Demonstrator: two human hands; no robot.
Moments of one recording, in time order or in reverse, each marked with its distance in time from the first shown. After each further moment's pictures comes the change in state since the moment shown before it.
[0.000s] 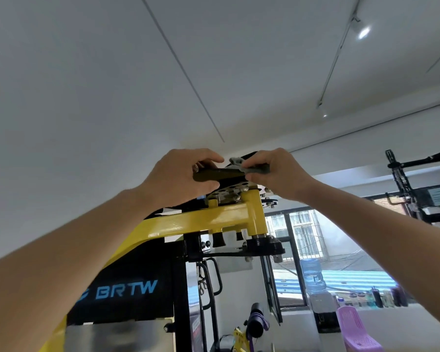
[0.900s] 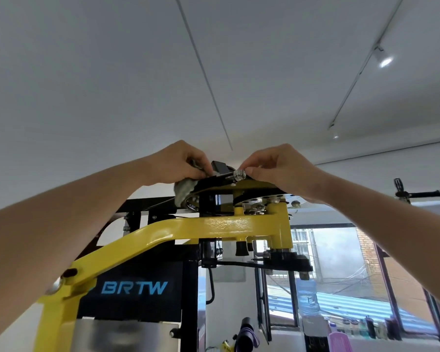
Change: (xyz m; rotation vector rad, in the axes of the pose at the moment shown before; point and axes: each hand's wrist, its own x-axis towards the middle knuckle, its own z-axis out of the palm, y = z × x) left_hand 0.002 -0.084 -0.053 -0.307 -0.223 -0.188; right_hand 0.036 -0.079 0.019 0.201 -0.176 0.049
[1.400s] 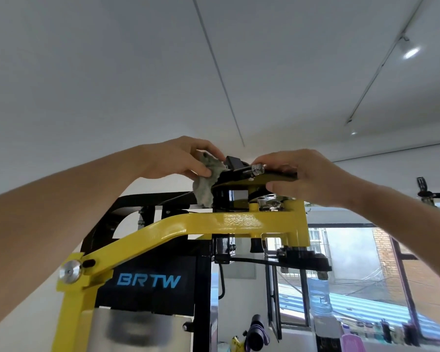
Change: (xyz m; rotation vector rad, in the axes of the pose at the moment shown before) left_hand -0.008 -0.017 -0.019 -0.249 -0.183 -0.104; right_hand -0.016 0.002 0.001 -0.233 -0.091 -0.196
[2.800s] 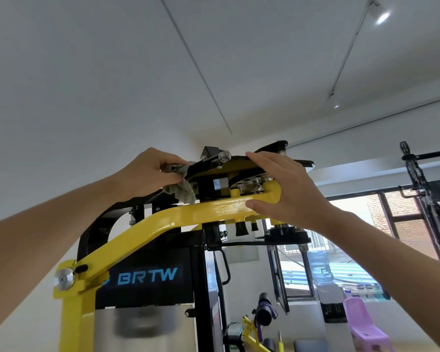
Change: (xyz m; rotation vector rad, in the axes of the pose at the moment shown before) left_hand -0.022 -0.012 0.034 0.357 0.279 0.120; right_hand -0.054 0.039 0.055 -0.229 0.347 0.040
